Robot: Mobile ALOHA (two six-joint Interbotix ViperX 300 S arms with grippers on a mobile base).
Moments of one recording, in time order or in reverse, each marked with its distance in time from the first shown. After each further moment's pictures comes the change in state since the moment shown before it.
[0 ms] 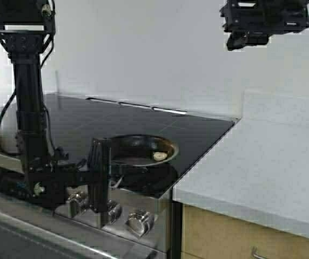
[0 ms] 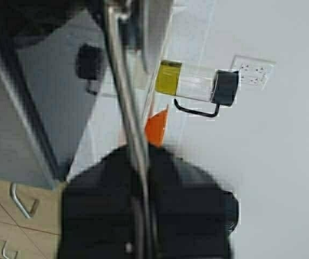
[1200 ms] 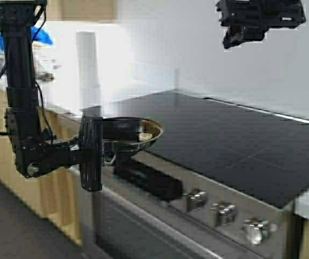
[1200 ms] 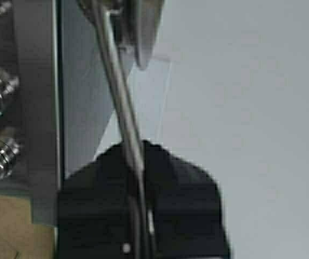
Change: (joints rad) left arm 0.006 -0.147 0.138 -0.094 -0.037 0.003; right arm 0.000 0.020 -0.057 0.000 0.094 0.000
